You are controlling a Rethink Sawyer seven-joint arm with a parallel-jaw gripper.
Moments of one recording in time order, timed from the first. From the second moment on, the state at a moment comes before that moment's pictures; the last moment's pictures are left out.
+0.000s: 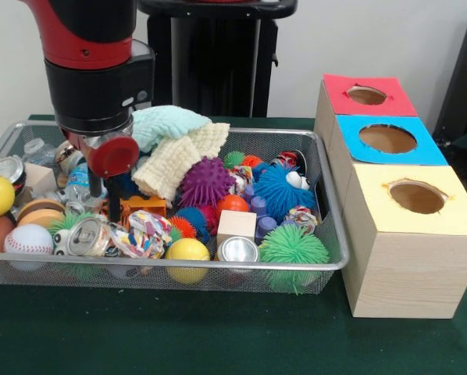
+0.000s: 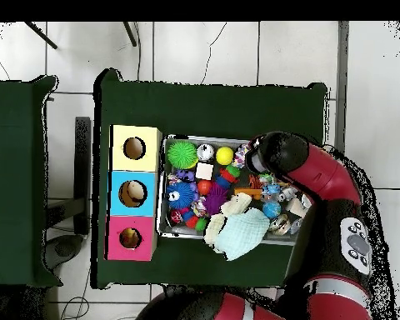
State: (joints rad) arm -0.34 -0.42 -0.21 1.33 0.21 0.67 2.15
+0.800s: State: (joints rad) arm -0.35 -0.34 -0.21 1.32 0.21 0.61 2.15
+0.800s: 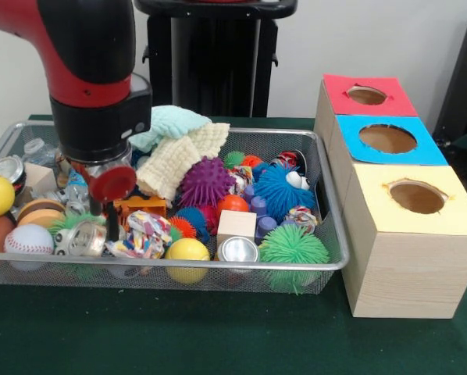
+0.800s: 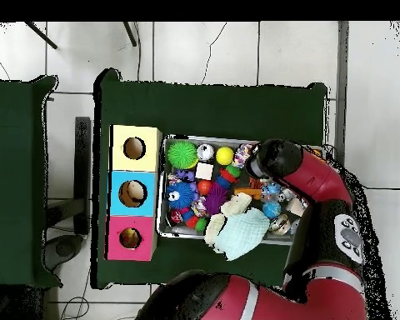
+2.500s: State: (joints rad) arm -0.43 -0.47 -0.12 1.50 0.00 0.55 2.10
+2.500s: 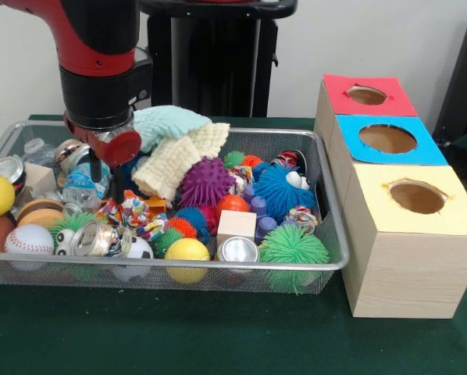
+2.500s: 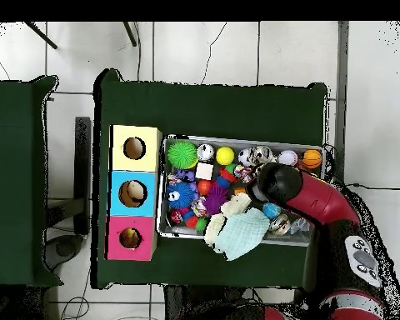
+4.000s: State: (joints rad) arm -0.60 -0.50 0.09 1.51 -0.32 0.55 2.02
